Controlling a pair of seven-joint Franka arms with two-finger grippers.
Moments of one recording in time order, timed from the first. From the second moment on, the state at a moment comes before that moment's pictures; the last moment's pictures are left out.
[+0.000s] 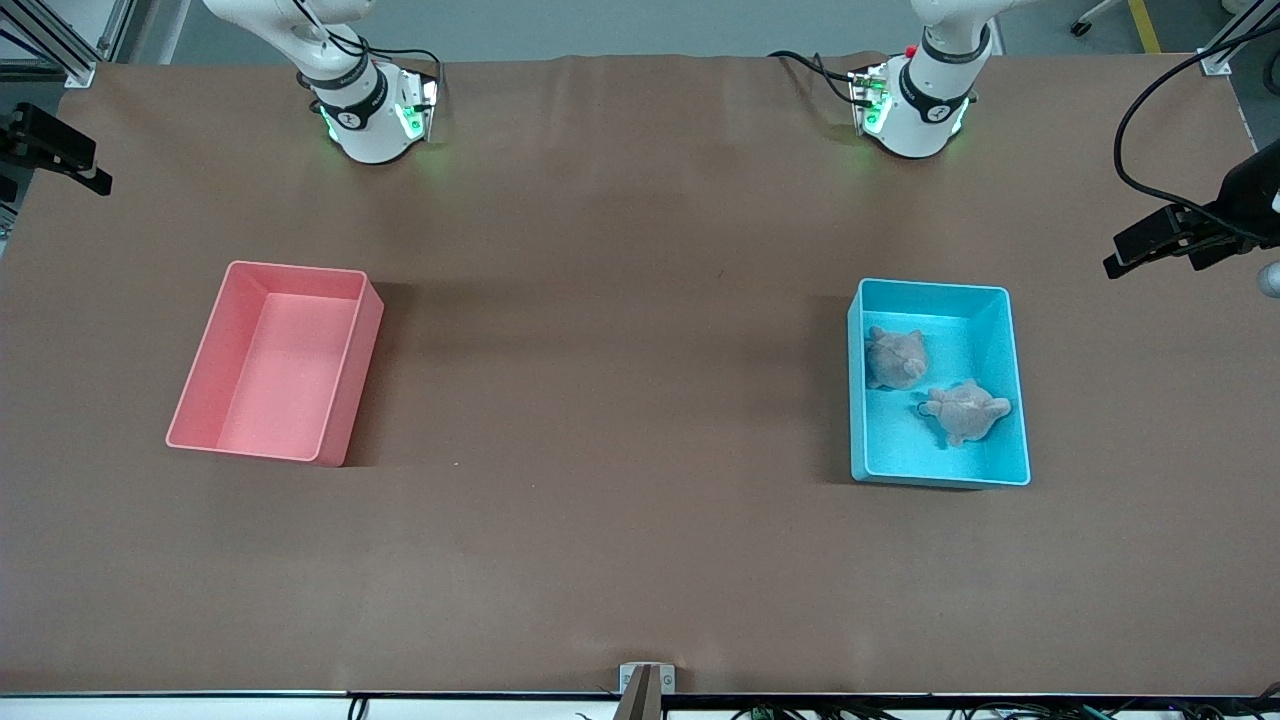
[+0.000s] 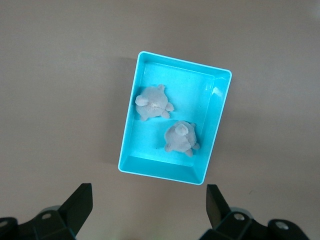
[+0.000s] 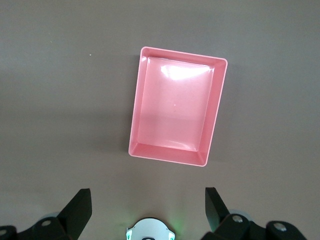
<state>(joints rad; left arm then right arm) 0.21 0.02 -0.22 -1.53 -0.06 1.53 -0.13 0.01 -0.07 -0.08 -1.47 0.02 1.32 -0.12</state>
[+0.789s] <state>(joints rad) 0.00 0.02 -0.01 -1.53 -0.06 1.53 -0.13 0.01 -0.07 -0.08 -1.47 0.02 1.32 -0.12</state>
